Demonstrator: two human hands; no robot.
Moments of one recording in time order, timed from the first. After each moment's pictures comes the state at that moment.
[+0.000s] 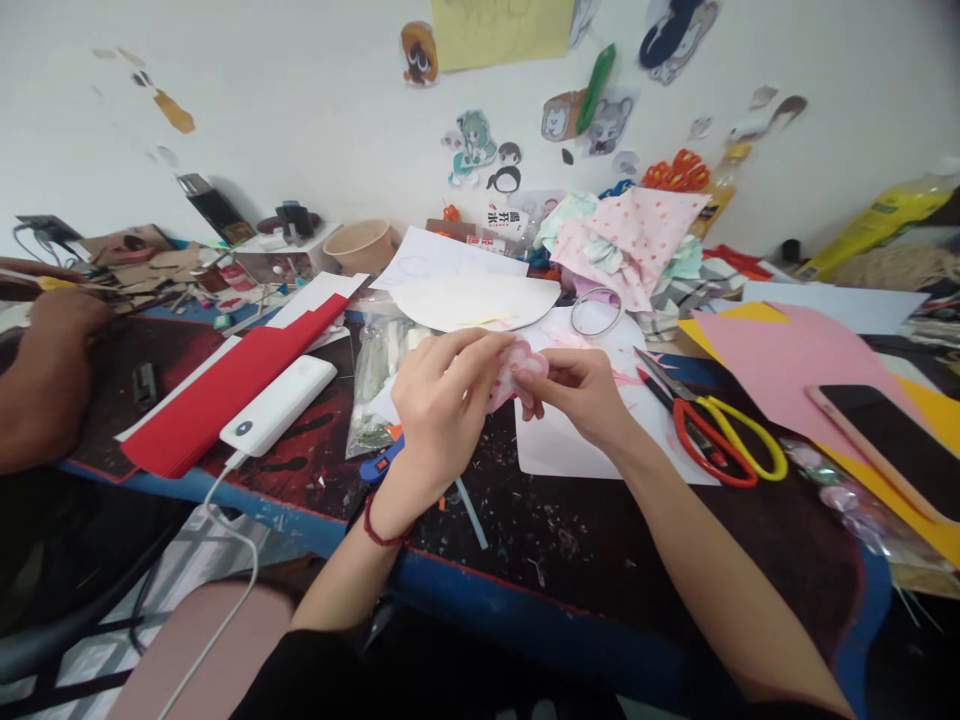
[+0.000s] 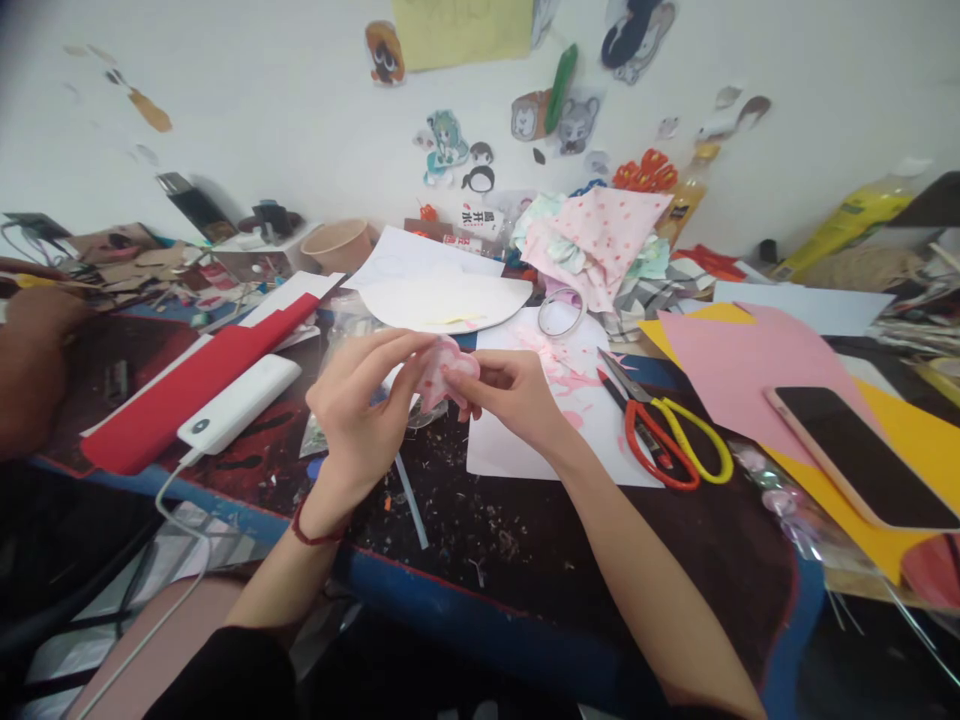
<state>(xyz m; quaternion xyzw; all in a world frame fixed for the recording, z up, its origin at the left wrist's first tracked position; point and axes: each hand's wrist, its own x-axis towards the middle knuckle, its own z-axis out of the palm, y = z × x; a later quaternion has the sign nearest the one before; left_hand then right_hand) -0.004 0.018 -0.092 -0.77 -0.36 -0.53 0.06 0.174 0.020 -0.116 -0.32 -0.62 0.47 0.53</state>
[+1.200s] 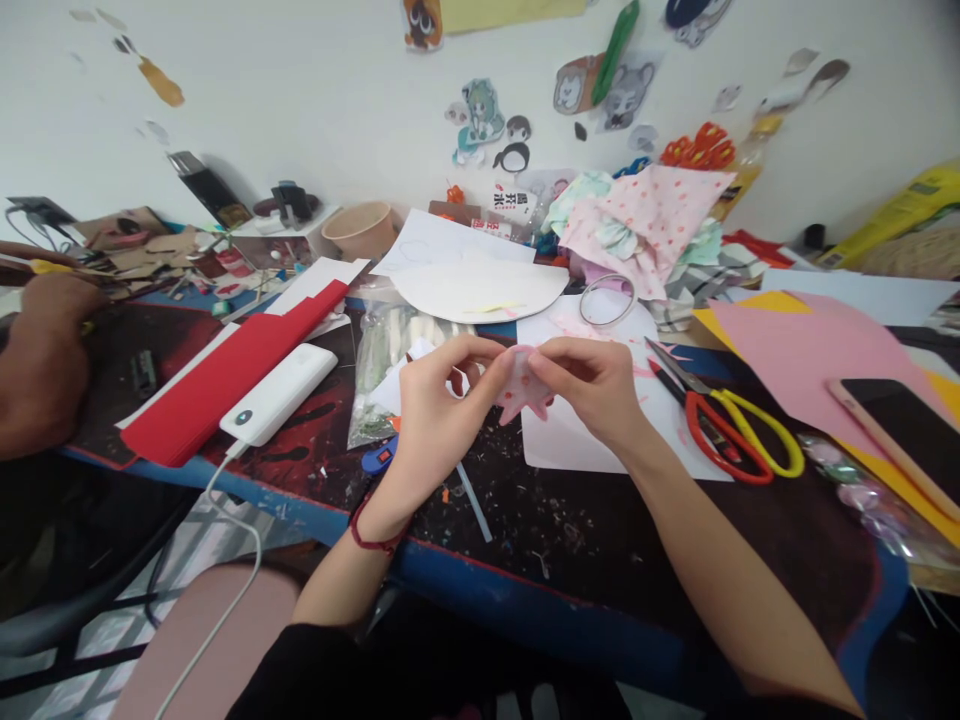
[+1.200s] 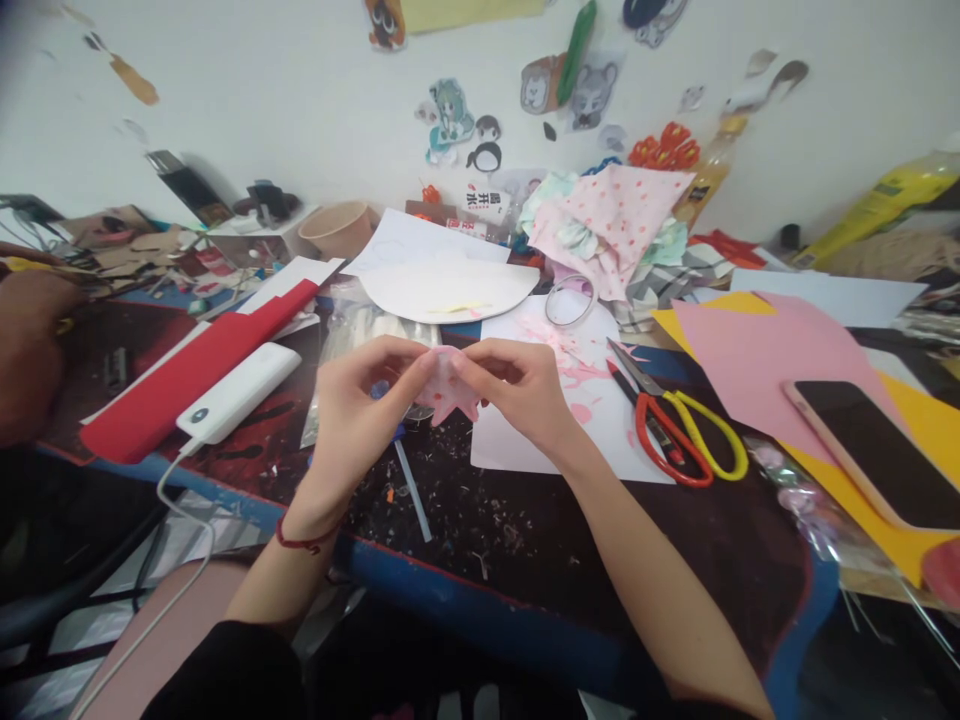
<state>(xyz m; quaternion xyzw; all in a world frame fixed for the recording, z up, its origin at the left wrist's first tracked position) -0.008 0.009 -0.084 -0.70 -0.43 -0.50 -0.28 0.168 0.016 -0.116 -0.35 -0.61 0.42 0.58</state>
